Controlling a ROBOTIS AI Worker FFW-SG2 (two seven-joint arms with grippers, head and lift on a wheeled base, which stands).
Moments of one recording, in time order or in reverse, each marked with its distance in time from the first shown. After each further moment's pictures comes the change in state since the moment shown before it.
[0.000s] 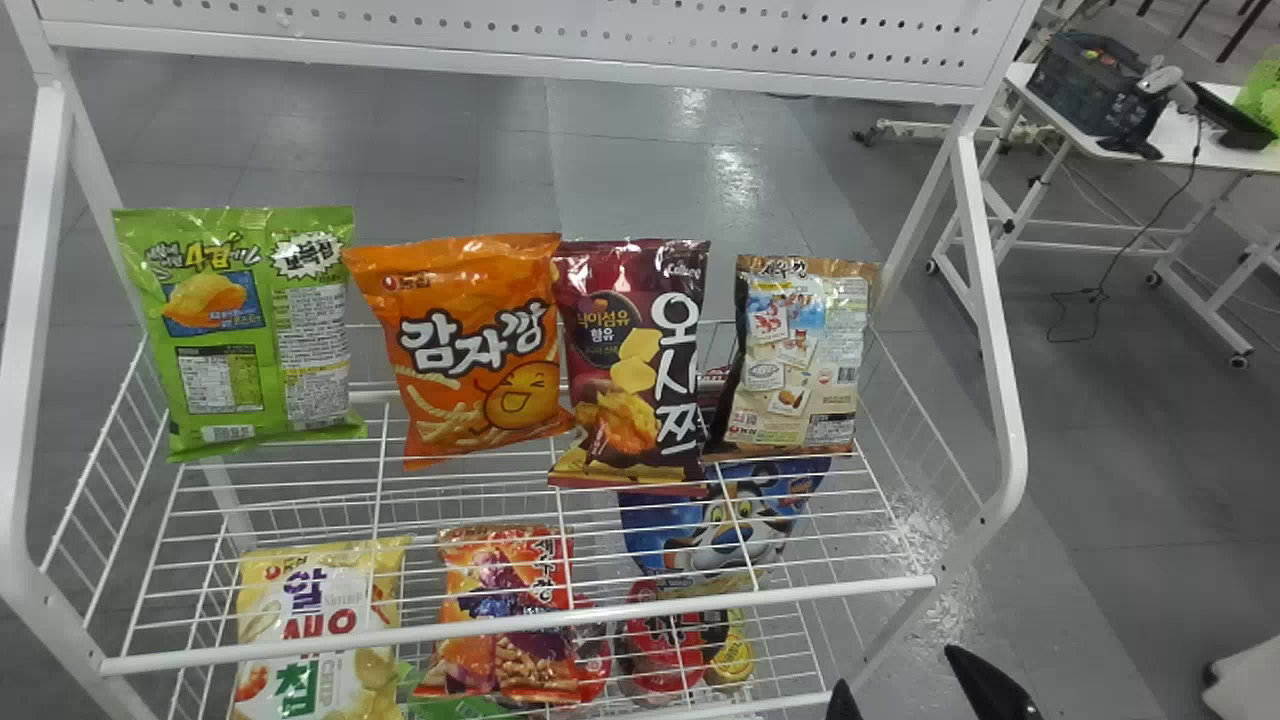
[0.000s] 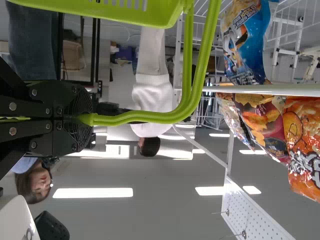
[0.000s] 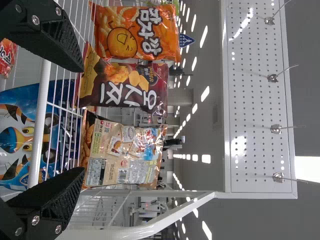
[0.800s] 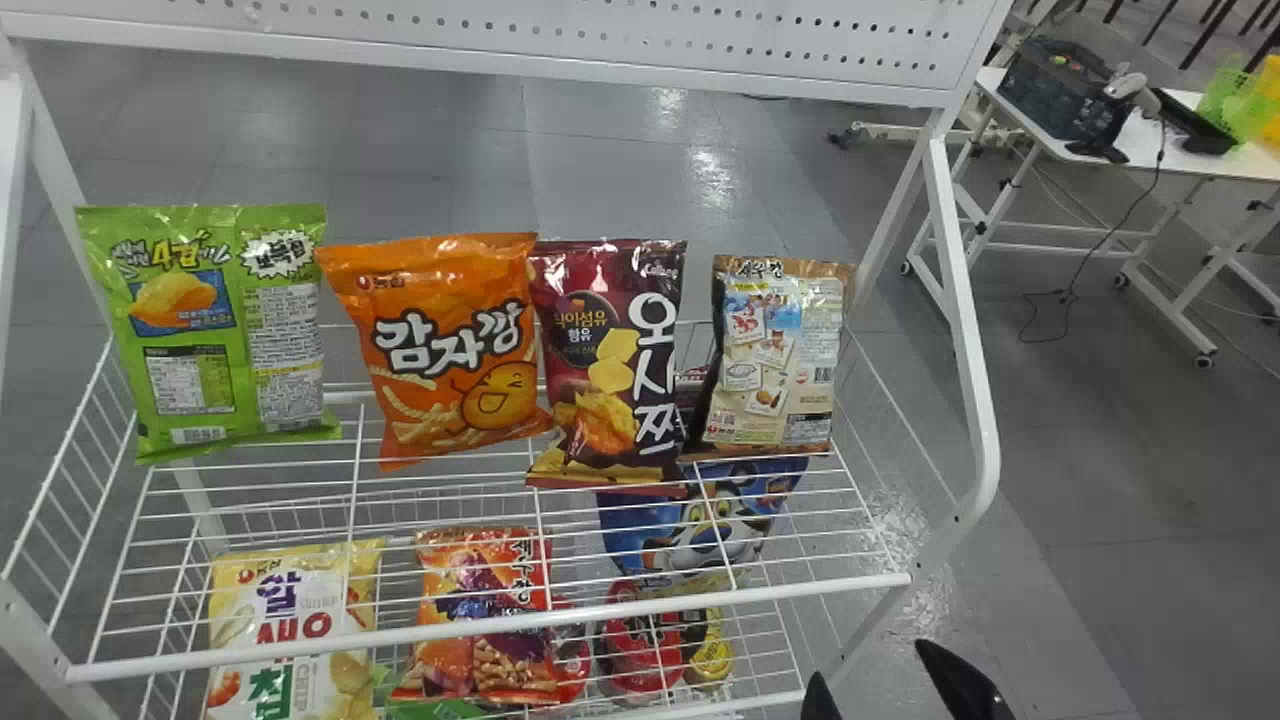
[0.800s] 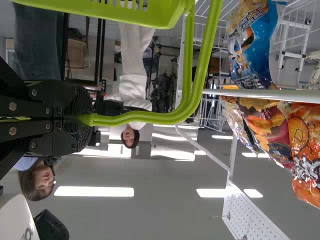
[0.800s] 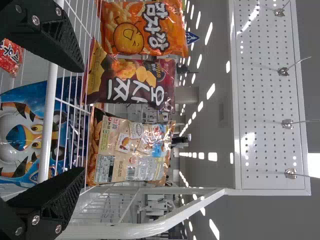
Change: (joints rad) left arm -0.006 -0.001 -0.010 0.002 -0.008 0.021 0.000; right arm -0.023 0.000 -0.009 0.006 -0.002 0.044 -0.001
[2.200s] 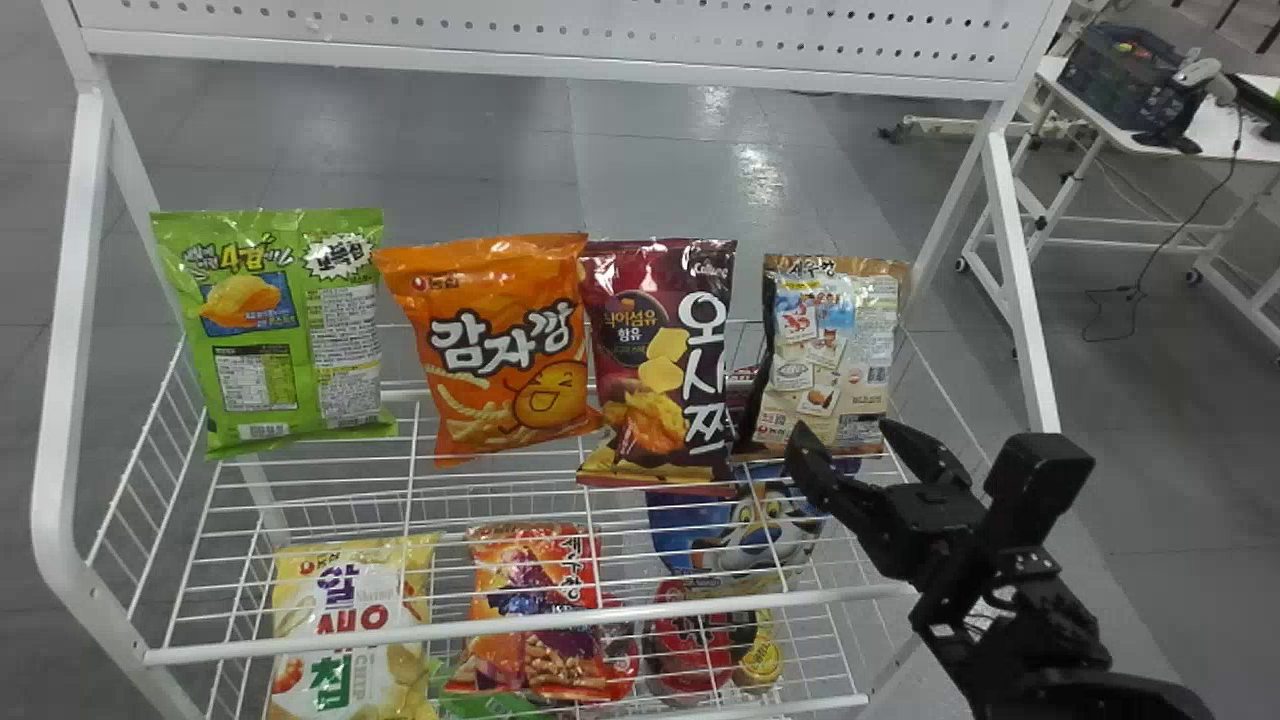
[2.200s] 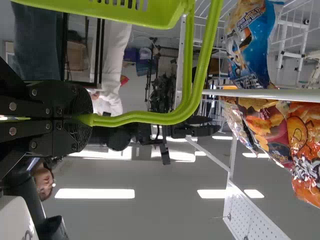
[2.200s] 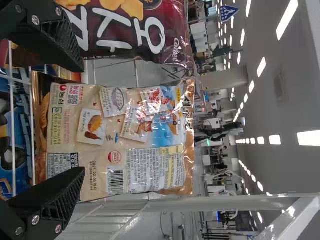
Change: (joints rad) left arm -0.008 0.000 0.000 0.002 -0.007 -0.007 0.000; right arm -0.520 0.000 -0.021 -0.164 0.071 0.971 -0.113
